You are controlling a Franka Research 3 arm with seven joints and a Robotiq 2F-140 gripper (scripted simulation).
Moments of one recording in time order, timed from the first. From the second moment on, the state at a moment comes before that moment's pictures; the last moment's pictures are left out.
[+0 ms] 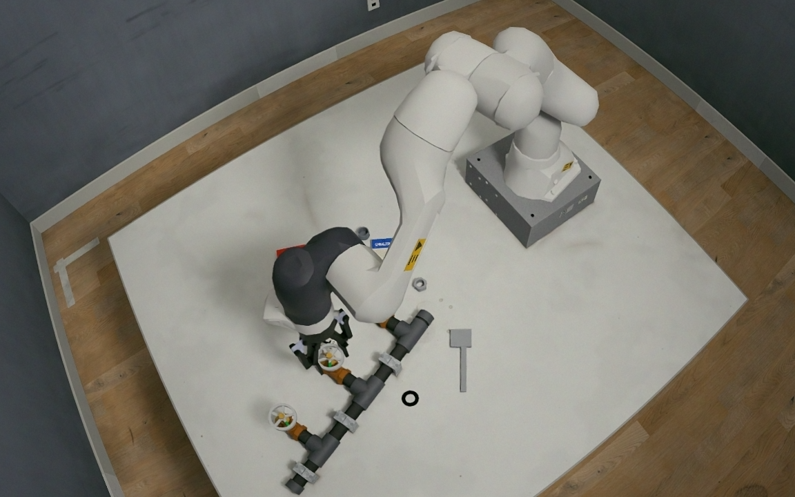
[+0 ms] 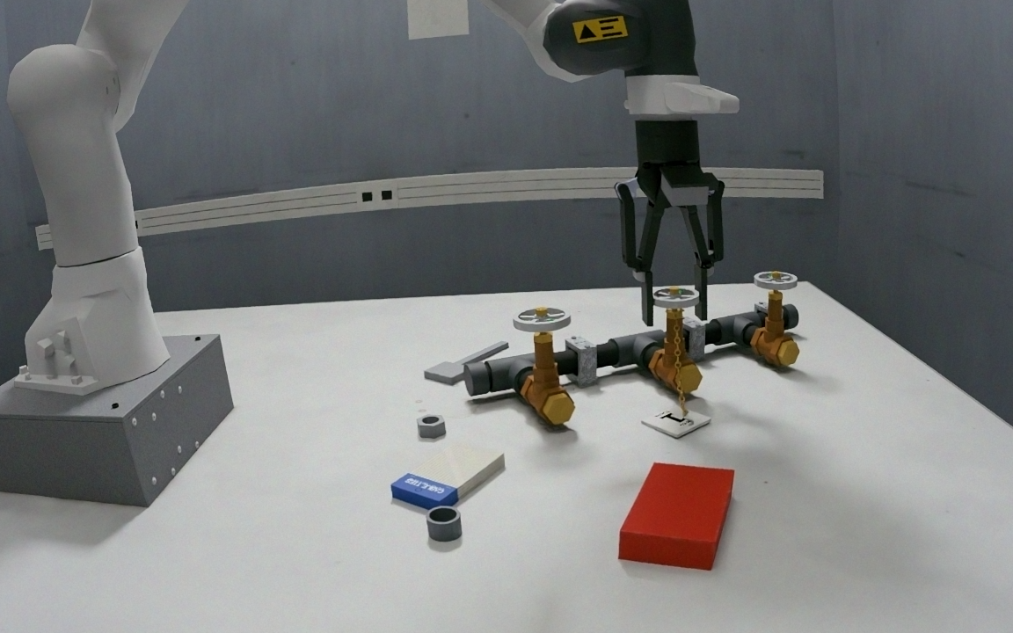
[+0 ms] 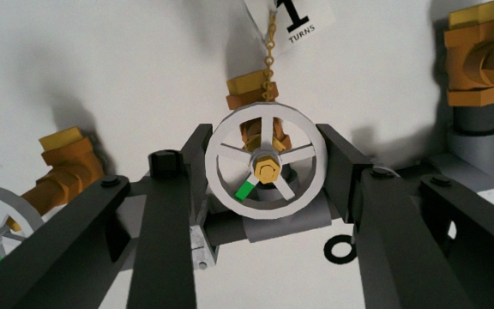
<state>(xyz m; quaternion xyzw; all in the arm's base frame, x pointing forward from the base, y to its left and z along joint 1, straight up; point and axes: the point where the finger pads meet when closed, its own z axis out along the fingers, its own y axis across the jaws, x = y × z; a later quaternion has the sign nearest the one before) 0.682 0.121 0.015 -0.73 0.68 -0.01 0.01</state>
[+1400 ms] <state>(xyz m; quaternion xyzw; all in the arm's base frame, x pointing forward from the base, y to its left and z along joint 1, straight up) 0.682 0.122 0.015 -0.90 0.44 -0.02 0.00</state>
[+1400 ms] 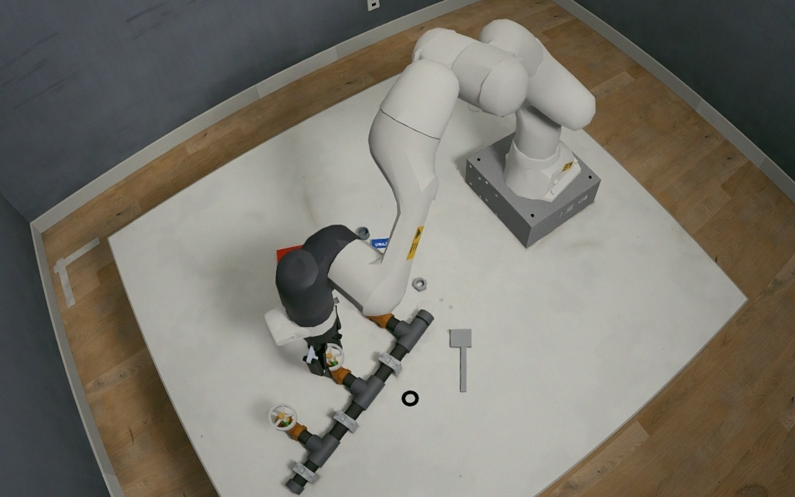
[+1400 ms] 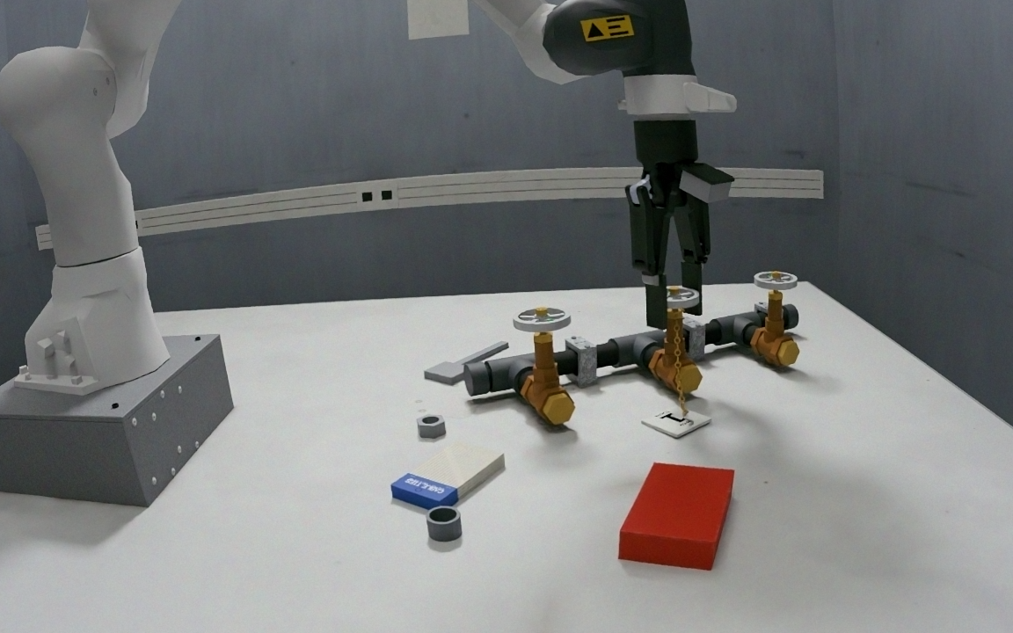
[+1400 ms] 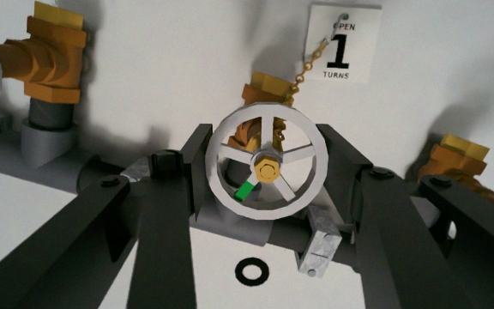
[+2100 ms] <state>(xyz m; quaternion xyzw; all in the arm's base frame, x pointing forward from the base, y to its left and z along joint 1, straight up) 0.682 0.122 0.015 -0.98 0.18 -0.03 0.00</state>
